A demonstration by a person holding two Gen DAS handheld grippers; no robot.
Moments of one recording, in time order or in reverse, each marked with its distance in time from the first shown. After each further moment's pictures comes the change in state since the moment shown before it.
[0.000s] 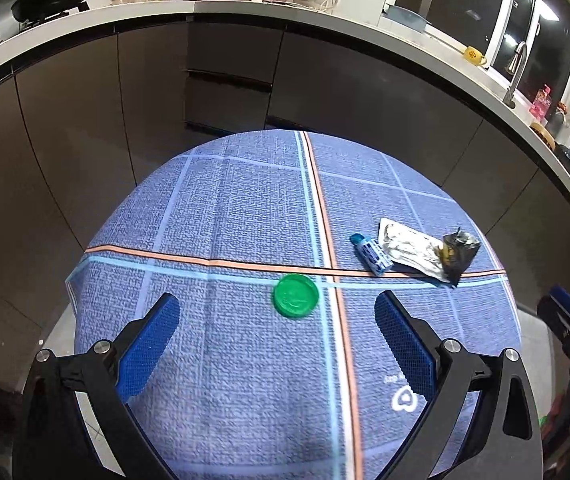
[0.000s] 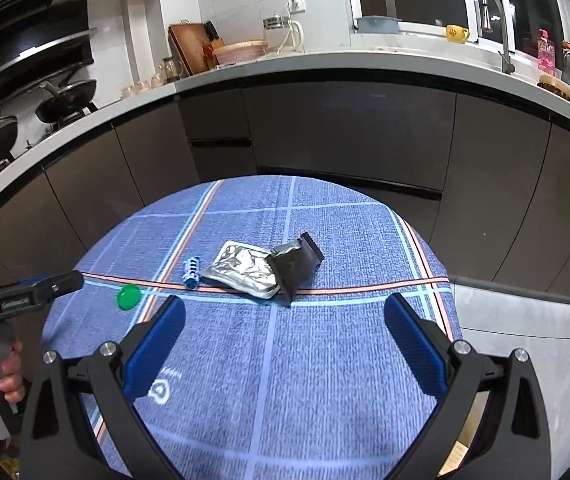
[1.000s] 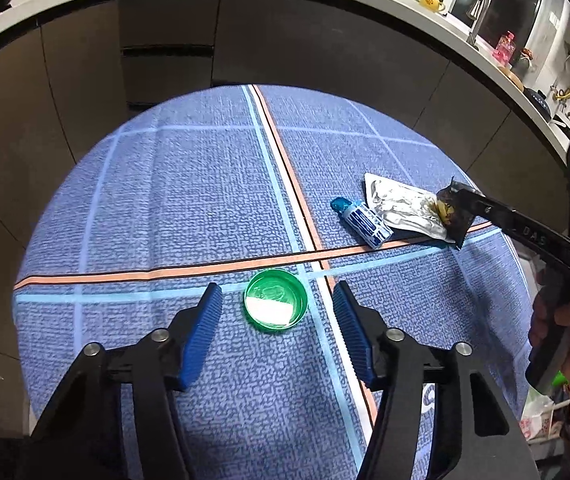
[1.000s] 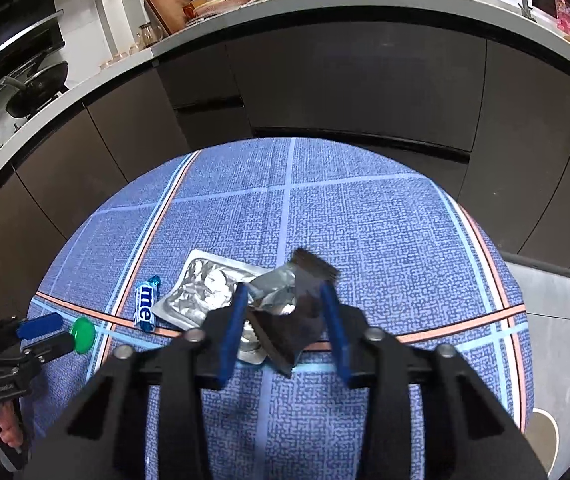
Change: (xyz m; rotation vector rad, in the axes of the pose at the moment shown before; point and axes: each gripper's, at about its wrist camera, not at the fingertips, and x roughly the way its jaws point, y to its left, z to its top) left arm 0.068 -0.010 0.005 0.155 0.143 -0.138; right arm 0.115 -0.006 0.030 0.058 0.150 0.038
